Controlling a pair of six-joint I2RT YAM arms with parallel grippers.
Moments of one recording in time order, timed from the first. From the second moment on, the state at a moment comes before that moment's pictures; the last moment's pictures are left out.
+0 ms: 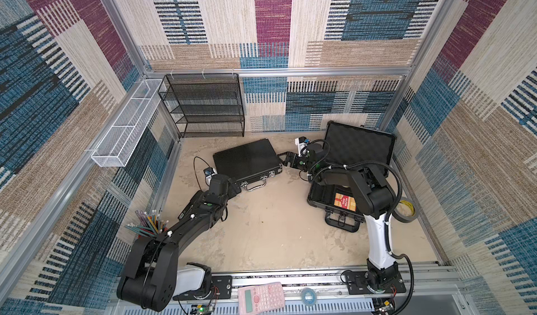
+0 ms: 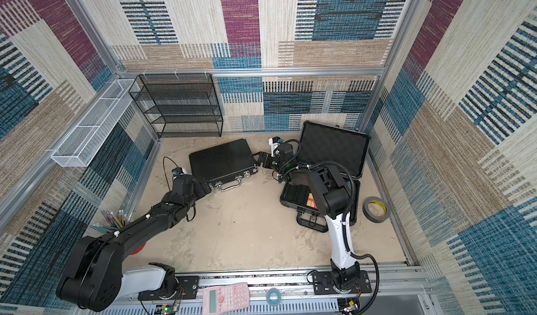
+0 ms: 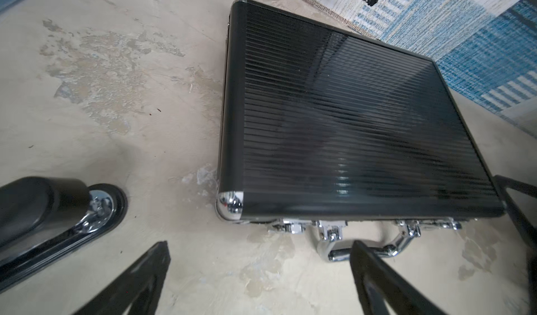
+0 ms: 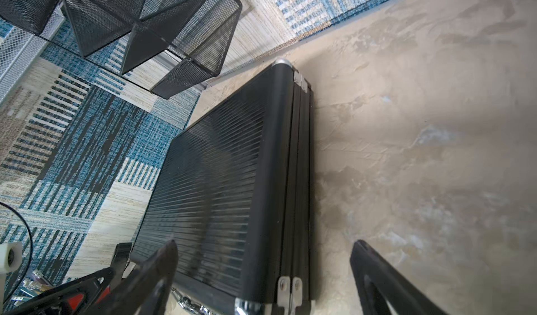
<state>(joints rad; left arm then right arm) -0.24 1.32 0.61 0.04 -0.24 -0.63 0.40 2.17 1.32 0.47 -0.47 0.64</state>
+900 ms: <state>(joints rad) -0.08 1.70 0.88 0.11 0.03 -0.57 0.43 2.28 1.47 0.32 -0.57 0.59</state>
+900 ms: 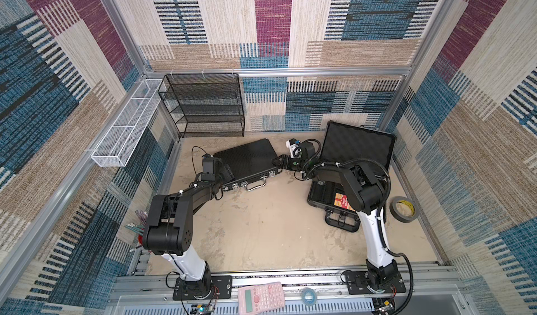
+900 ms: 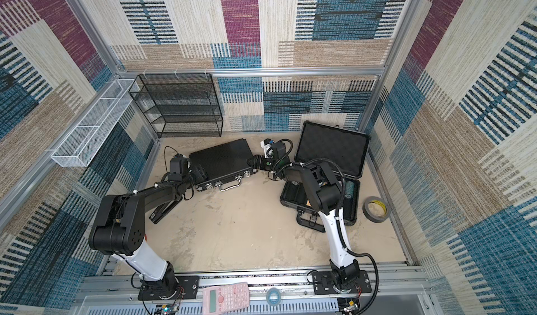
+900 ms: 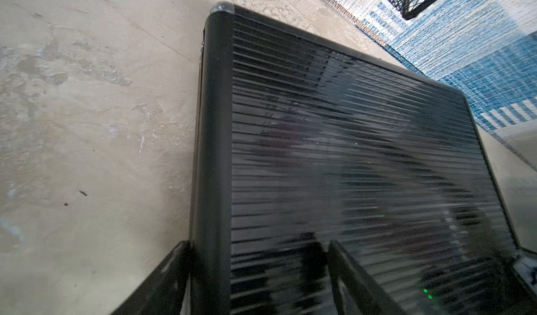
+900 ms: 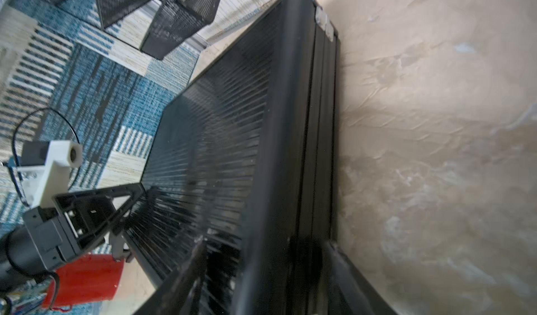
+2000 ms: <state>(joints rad) -0.13 1.78 0.88 0.28 0.07 -0.57 0.48 1.93 1.00 0.42 -0.30 0.68</state>
